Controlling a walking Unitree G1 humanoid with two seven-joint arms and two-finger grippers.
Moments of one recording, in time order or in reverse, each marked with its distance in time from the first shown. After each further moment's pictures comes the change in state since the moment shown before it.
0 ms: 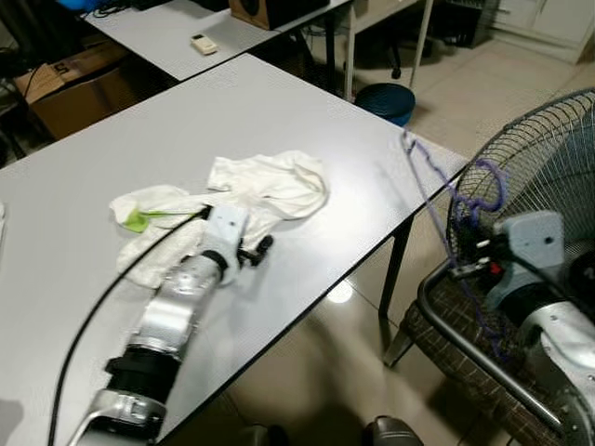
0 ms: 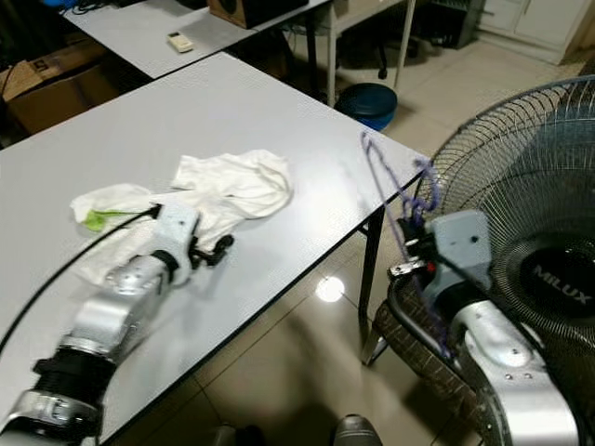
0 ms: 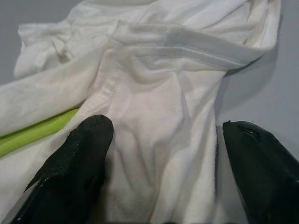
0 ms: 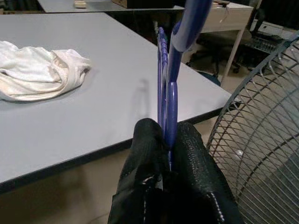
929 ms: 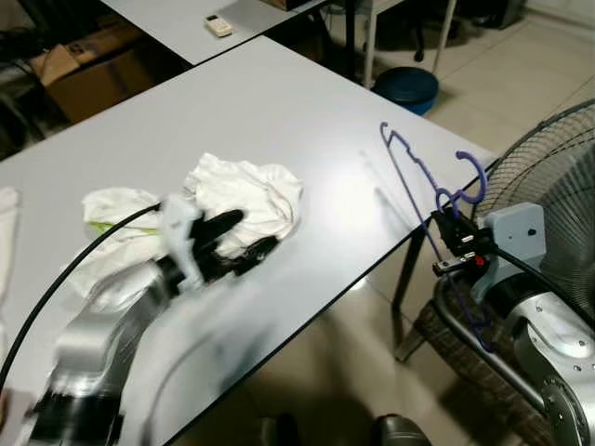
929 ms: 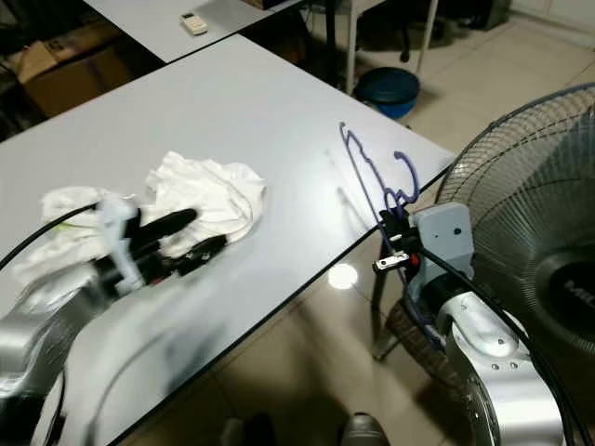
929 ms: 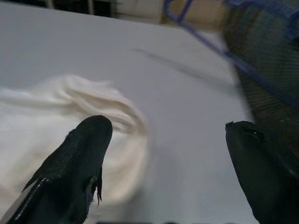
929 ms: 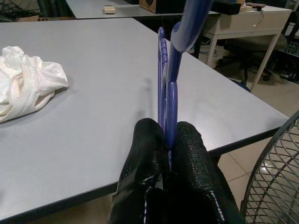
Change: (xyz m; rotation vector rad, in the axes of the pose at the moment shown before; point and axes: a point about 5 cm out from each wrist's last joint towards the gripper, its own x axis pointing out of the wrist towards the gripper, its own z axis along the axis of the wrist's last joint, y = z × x) left arm -0.054 0.008 0.038 -0.074 -0.272 -0.423; right arm 0.010 0.008 0.007 -0.012 -0.054 0.051
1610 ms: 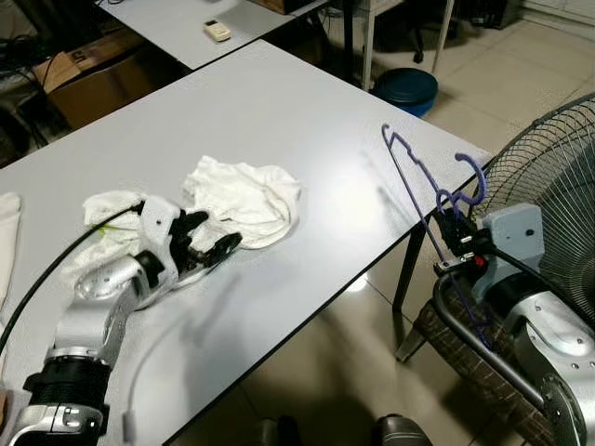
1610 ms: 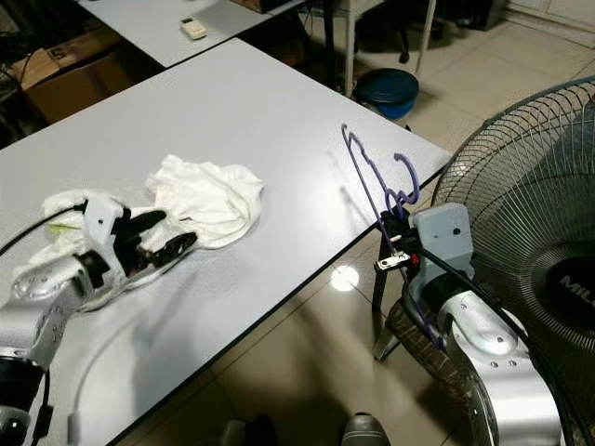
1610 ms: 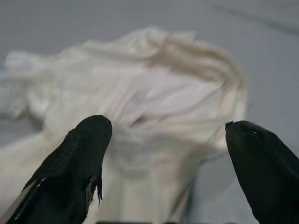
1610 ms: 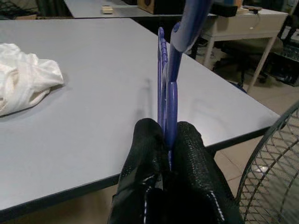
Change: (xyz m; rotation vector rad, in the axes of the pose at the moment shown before) left arm -0.020 0.052 -0.041 0.005 0.109 0.215; right arm 0.004 -0.002 -0.003 -0.019 0.003 0.016
